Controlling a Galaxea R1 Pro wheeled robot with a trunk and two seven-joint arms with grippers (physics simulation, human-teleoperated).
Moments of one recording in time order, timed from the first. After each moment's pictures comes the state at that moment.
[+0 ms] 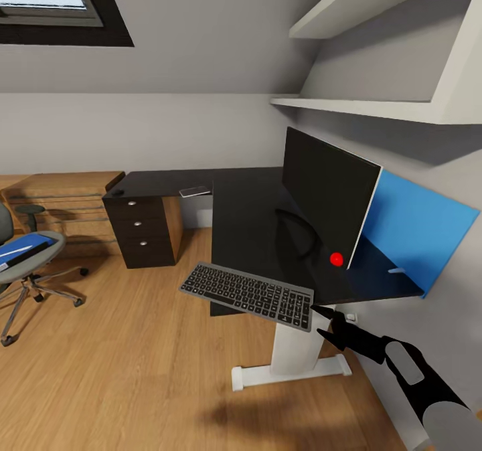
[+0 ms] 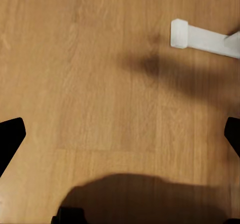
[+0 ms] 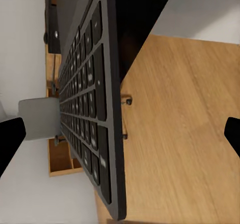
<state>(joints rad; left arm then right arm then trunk) -0.02 0.16 0.20 -0.67 0.27 0.05 -0.41 -0.60 -0.23 -0.11 -0.61 -0.93 0.80 0.56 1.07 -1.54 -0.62</state>
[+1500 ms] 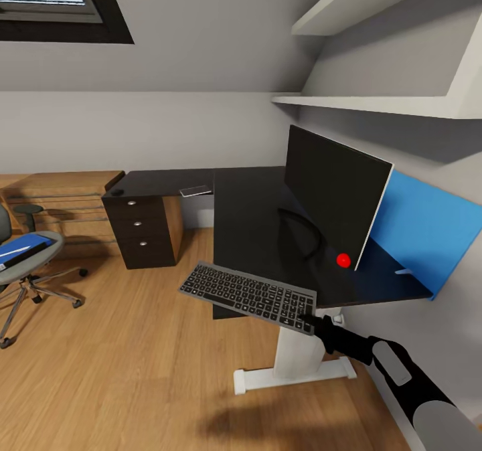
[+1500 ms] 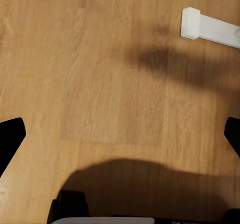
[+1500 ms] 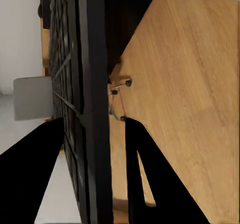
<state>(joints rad) -0.02 0.16 0.20 -0.62 0.27 0.05 -0.40 -0.60 -0.21 -0.01 -0.62 -0.94 0.80 0.57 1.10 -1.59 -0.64</state>
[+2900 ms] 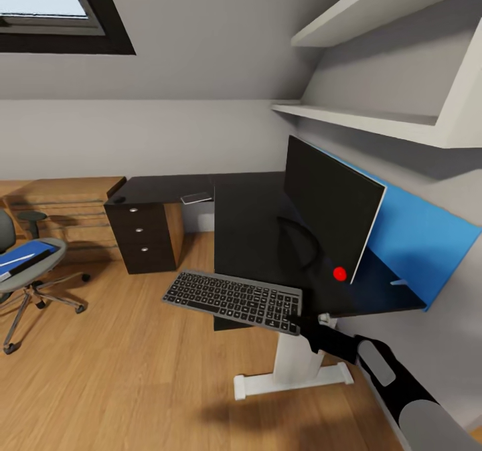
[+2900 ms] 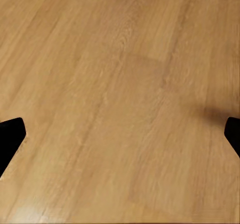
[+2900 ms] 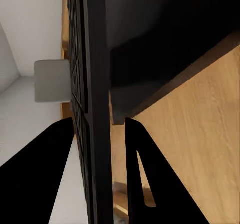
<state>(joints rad) -0.02 0.09 0.20 -0.58 0.27 -0.31 -0.01 -0.60 -0.16 0.03 -0.63 -0.92 0.79 0.63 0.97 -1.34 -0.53</state>
